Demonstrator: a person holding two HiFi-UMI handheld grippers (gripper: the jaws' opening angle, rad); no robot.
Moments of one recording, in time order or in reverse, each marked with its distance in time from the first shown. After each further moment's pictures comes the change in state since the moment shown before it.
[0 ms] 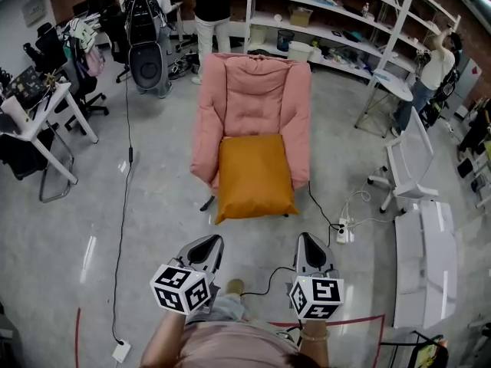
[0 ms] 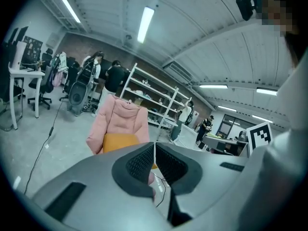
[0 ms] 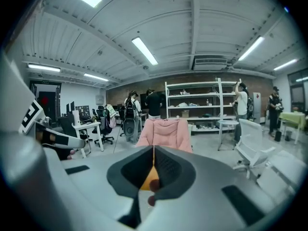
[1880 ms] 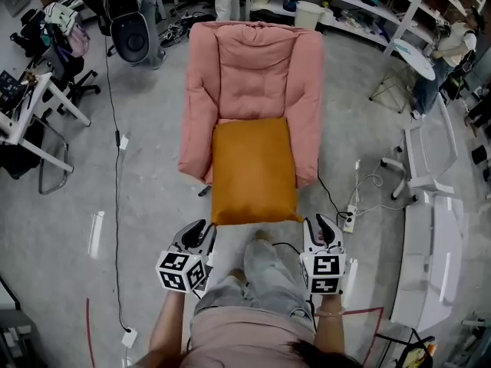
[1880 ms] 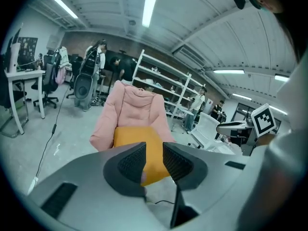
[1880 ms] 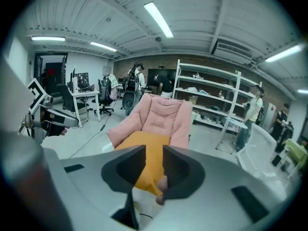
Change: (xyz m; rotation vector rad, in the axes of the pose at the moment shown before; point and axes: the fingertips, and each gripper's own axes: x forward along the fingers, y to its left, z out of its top) left arm 0.174 0.119 -0.028 0.019 0.126 0.141; right arm 0.190 -0.108 -0.052 -0.227 0.267 0.041
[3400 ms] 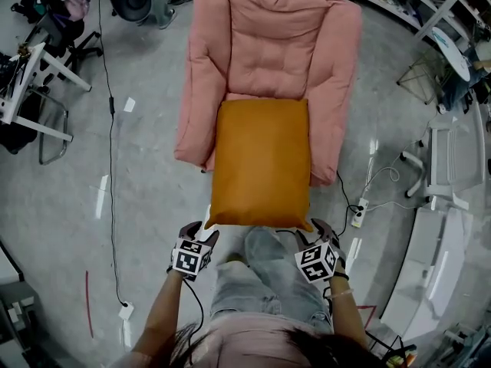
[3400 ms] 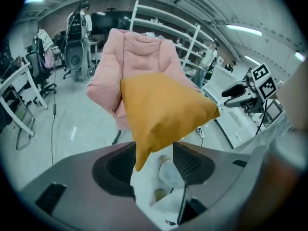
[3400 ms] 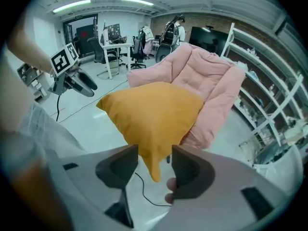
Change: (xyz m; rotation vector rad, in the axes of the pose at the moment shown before) left arm 0.105 0.094 -0.175 0.098 0.520 0.089; right arm 0.148 0.017 -0.166 -0.371 0.450 0.337
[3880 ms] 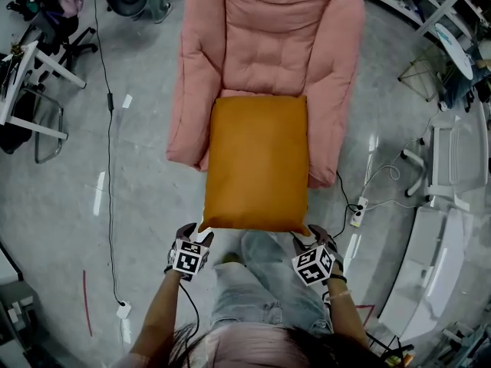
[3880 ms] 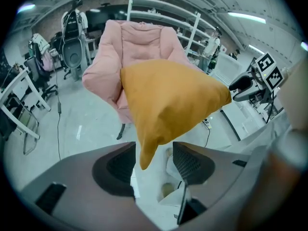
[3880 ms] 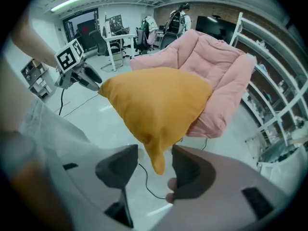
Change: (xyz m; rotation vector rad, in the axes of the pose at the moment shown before) left arm 0.039 0.016 -0.025 0.052 0.077 0.070; right arm 0.033 0.006 -0.038 -0.021 0.095 0.073
